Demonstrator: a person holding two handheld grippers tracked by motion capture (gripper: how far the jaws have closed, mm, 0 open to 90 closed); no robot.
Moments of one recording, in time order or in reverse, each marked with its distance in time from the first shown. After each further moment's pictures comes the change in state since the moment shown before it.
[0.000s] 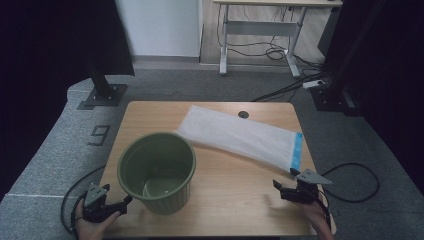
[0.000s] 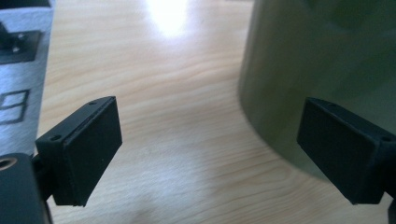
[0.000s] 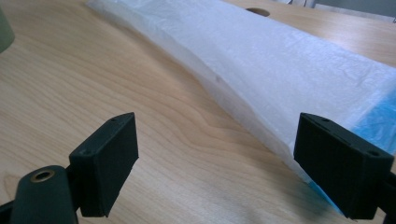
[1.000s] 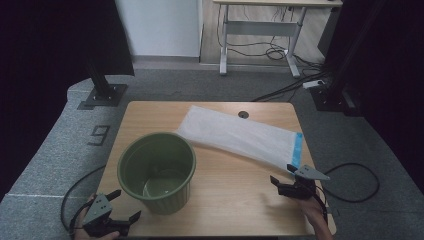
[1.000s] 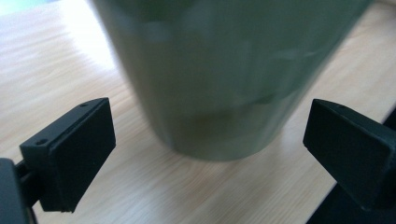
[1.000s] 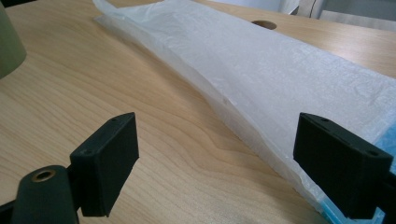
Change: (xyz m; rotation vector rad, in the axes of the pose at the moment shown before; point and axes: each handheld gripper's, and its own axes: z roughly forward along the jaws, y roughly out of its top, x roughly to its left) left arm -0.041 0.014 -0.033 -0.014 -0.263 0.295; right arm 0.002 0.011 0.009 -0.024 0.031 0.006
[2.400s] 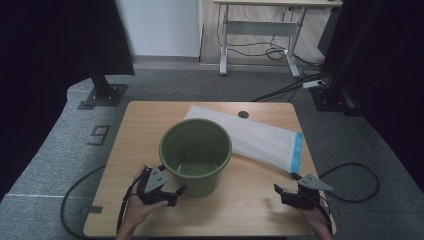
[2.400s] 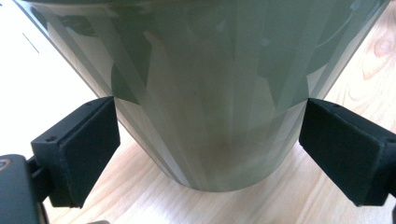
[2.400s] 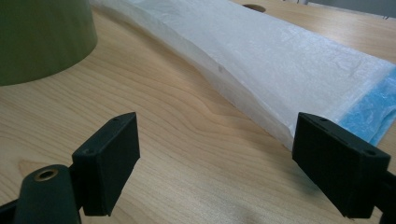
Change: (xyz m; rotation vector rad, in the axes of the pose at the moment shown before) left arm -0.029 0.077 0.114 -0.019 -0.004 0.118; right arm 0.010 -0.017 -0.021 0.032 -0.060 -0.008
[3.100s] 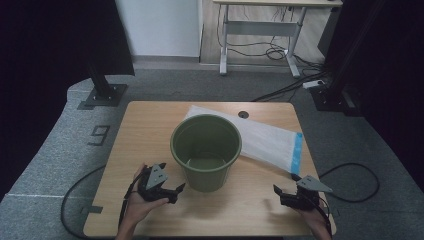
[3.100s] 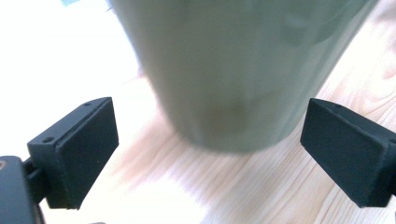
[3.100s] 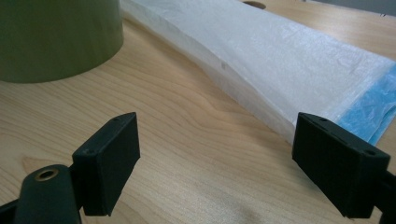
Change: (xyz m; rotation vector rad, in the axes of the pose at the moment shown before) left arm 0.008 -0.006 0.003 0.043 0.034 -0.024; right arm 0.006 0.000 -0.002 0.005 -0.013 -0.004
